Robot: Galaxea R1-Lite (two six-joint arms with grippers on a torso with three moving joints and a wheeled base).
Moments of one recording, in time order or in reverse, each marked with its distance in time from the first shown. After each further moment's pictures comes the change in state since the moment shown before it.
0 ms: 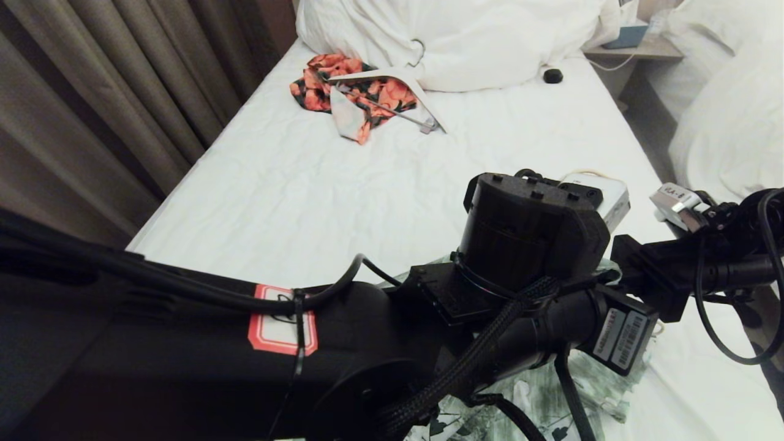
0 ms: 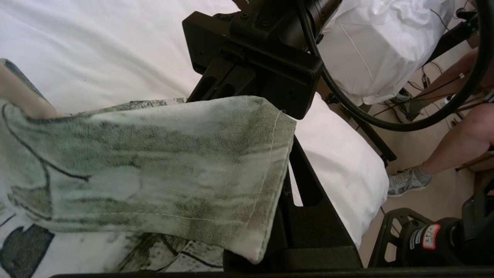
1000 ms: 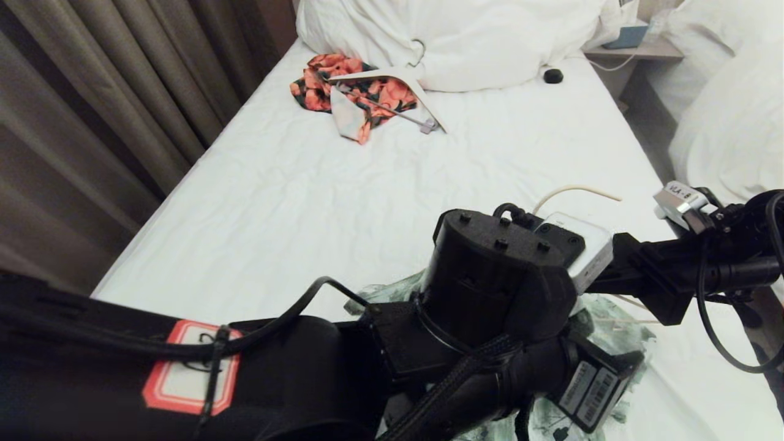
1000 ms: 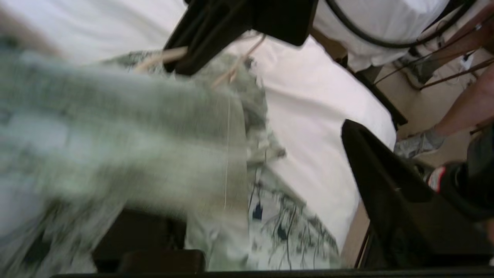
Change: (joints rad) left arm -0.026 -0.110 0.199 0.001 0.024 0.044; right arm 0.022 -0.032 0.031 -0.047 0.010 0.002
